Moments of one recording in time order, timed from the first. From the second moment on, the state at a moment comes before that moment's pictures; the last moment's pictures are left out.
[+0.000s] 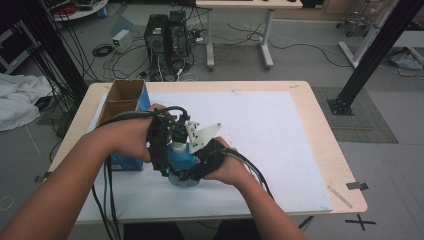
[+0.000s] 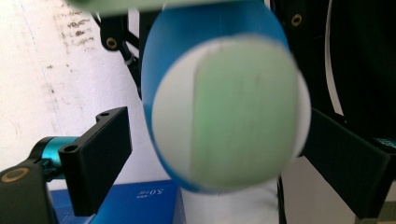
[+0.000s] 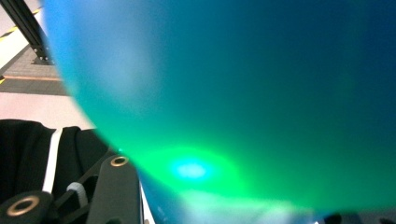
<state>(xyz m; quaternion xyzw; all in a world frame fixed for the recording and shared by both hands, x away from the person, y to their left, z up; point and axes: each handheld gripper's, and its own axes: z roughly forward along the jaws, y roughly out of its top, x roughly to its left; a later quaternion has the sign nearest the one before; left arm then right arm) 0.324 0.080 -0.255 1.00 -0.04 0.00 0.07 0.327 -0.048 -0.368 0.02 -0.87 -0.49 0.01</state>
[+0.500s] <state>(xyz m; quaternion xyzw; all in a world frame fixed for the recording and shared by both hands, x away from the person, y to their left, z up) 0.324 0.078 -0.259 1.00 -0.04 0.00 0.07 0.326 -0.037 -0.365 0.01 -0.87 -0.50 0.01</state>
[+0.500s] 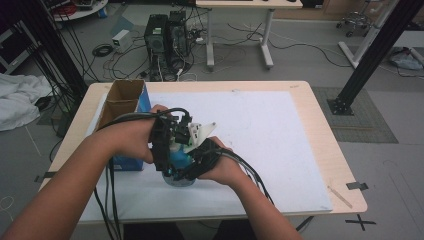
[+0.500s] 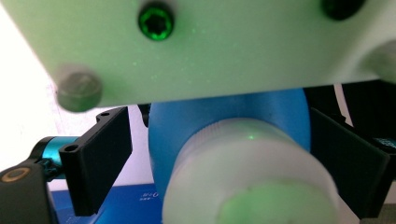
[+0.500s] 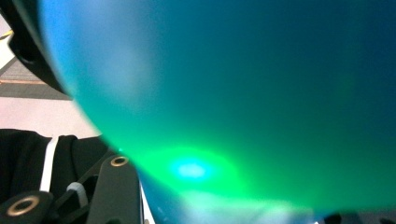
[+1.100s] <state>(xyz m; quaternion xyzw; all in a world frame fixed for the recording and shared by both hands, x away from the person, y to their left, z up) 0.326 0.080 -0.265 1.00 -0.03 0.01 0.07 0.326 -0.034 -0.366 0.01 -0.87 -0.50 0.01</state>
